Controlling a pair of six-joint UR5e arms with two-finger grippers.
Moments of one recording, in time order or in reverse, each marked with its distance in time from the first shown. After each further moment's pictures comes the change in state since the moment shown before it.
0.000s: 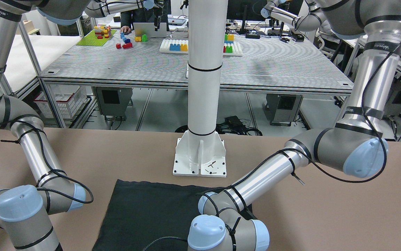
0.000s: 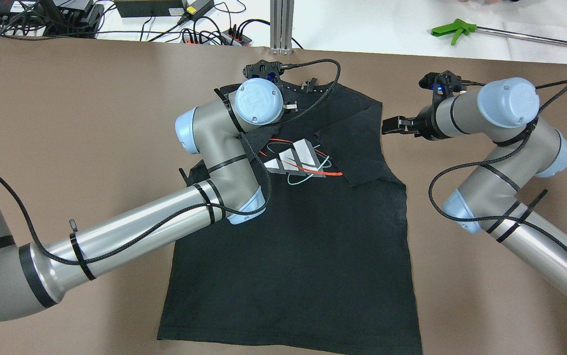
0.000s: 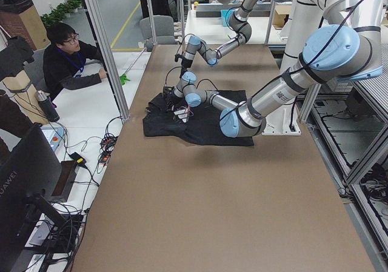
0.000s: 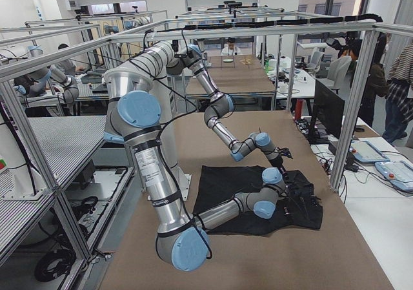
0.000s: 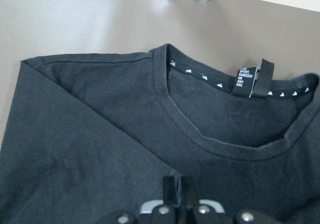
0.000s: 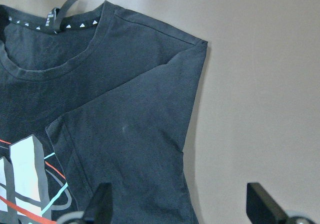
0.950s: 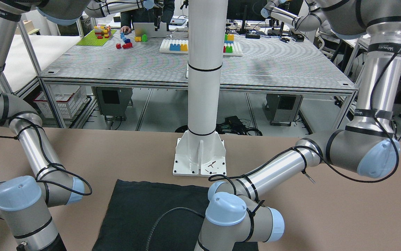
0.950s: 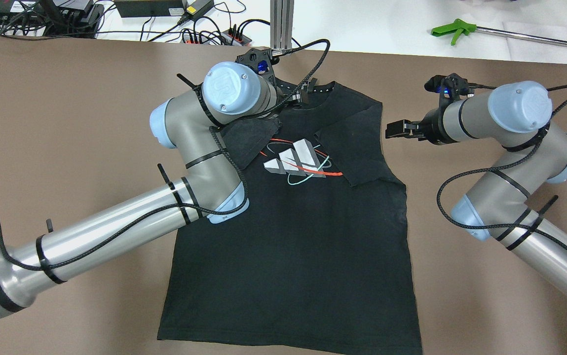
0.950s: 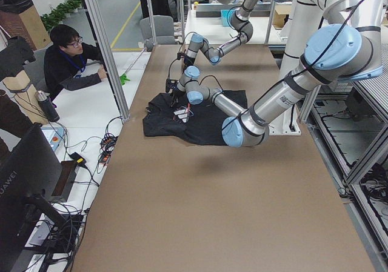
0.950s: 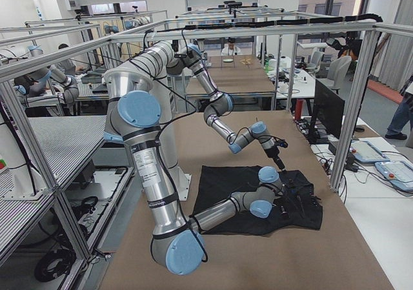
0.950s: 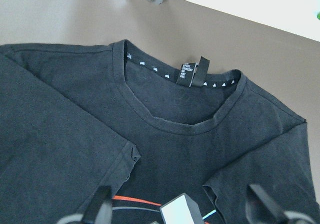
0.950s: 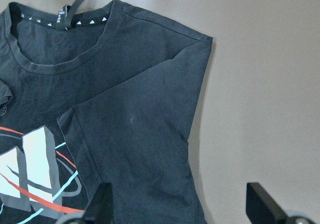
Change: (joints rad) left arm -0.028 0.114 -0.254 -0.033 -0.138 -0.038; right arm 0.001 -0.047 0.073 -0.015 0.015 -0.002
